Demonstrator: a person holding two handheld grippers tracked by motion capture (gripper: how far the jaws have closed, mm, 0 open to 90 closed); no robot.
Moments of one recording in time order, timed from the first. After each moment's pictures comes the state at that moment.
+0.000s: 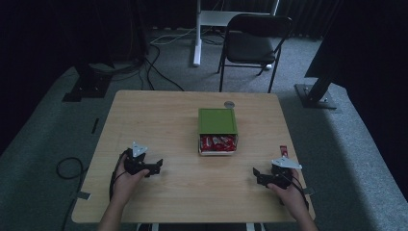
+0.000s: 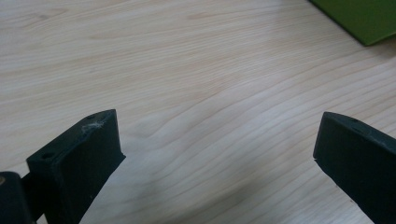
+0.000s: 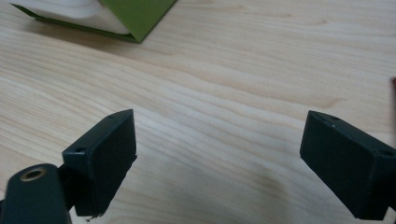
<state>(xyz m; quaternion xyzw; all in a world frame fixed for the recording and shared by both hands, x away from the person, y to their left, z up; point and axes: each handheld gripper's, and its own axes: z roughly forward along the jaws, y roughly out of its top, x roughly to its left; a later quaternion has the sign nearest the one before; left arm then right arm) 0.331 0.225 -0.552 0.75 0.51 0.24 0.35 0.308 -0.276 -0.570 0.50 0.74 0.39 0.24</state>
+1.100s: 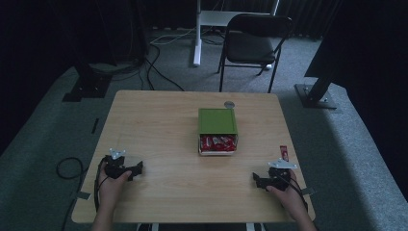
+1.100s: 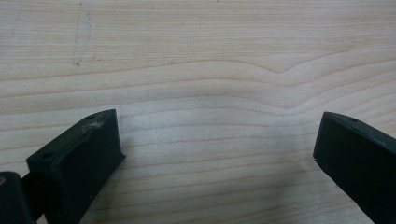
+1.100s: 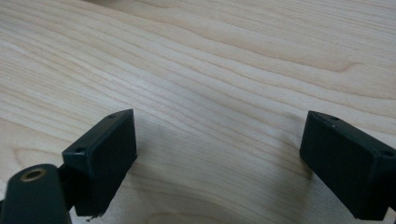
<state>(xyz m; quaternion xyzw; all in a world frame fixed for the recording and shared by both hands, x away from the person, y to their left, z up) 0.323 0.279 -0.571 0.69 0.61 0.24 0.31 0.309 -0.274 -0.581 0.50 0.77 0.34 0.22</state>
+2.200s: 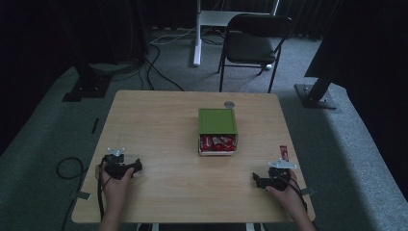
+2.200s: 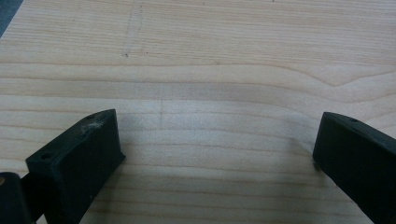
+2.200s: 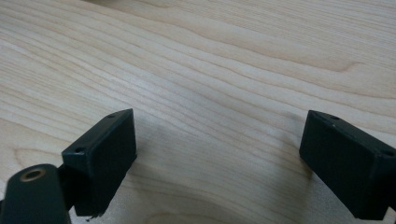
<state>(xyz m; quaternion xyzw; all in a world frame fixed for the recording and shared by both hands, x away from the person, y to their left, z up) 0.329 0.273 -0.572 0.64 0.66 0.28 0.26 0.309 -0.275 -0.581 0.50 0.77 0.34 0.22</state>
